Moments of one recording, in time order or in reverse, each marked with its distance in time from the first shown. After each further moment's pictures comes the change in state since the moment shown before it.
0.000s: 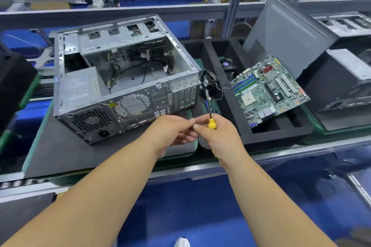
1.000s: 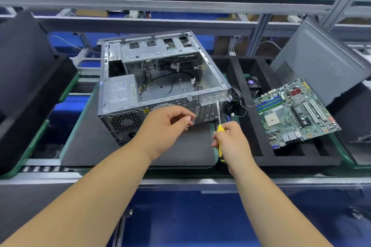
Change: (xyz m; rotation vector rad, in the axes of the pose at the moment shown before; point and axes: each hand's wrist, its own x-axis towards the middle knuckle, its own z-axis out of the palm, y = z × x) left_hand -0.049 0.017 -0.070 0.408 0.287 0.563; right_hand 0.018 -0.008 0.036 -0.152 0.054 0.100
